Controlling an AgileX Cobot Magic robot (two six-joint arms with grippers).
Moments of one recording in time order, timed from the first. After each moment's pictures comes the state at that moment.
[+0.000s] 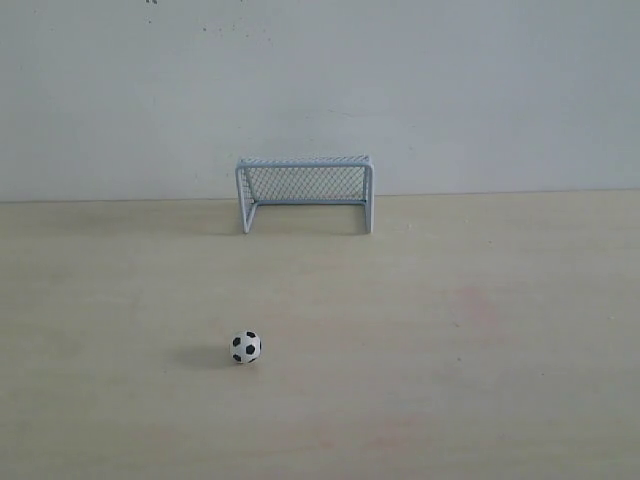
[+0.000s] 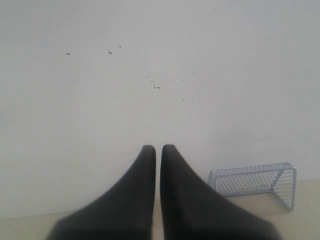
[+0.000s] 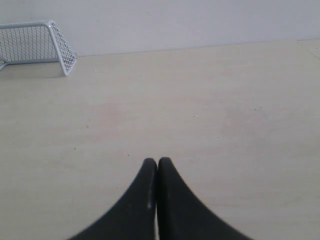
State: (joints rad) left arm 0.03 0.49 -0.44 -0.03 -0.06 0.10; right arm 0.00 0.00 0.00 0.07 0.35 0.02
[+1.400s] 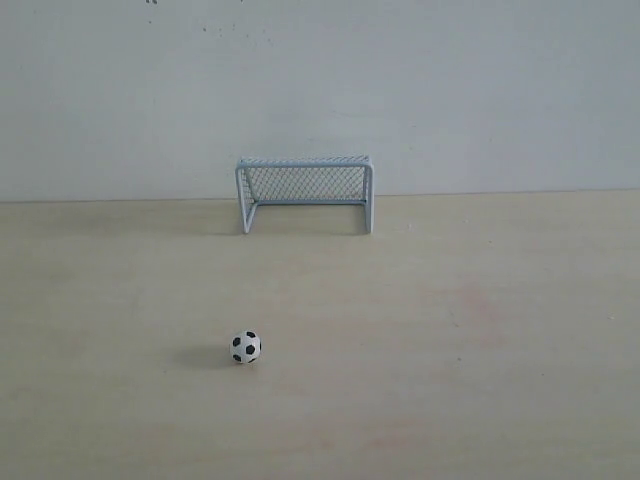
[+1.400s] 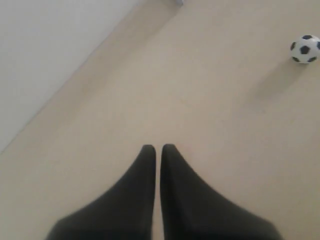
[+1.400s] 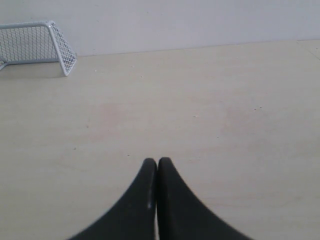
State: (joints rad) left arm 0.03 1.05 -0.75 -0.09 0.49 0.83; right arm 0.00 0.00 0.00 0.07 0.35 0.02
